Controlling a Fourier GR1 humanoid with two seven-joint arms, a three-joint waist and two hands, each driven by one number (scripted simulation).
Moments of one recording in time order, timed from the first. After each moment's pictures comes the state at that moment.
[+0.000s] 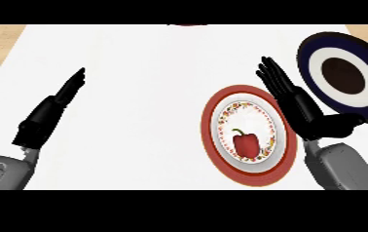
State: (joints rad) left arm -0.18 0.63 -0.28 -1.40 0.19 0.06 -0.13; right arm -0.28 -0.44 0.33 -1.45 -0.44 0.01 -0.20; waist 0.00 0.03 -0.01
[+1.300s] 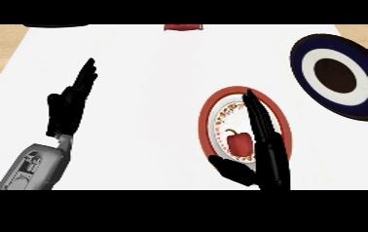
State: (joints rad) left arm -0.26 0.41 -0.22 -1.37 0.17 0.26 0.04; right arm -0.10 -0.34 0.68 -1.74 0.62 -0.75 0.32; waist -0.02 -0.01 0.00
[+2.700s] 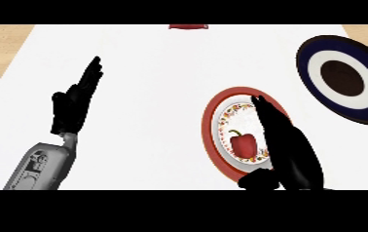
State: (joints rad) left arm -0.26 0.34 -0.17 -1.39 0.09 0.19 0.07; right arm -0.18 -0.38 0.55 -1.98 0.64 0.10 1.01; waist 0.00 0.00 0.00
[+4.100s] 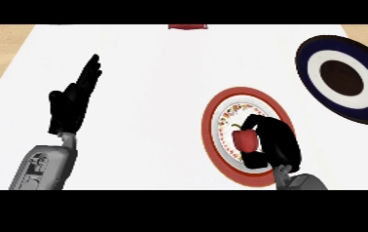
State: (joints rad) left arm -0.25 0.23 -0.05 -1.45 -0.04 0.09 0.13; right arm -0.10 -0.22 0.40 -1.63 0.86 0.07 0.66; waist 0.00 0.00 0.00
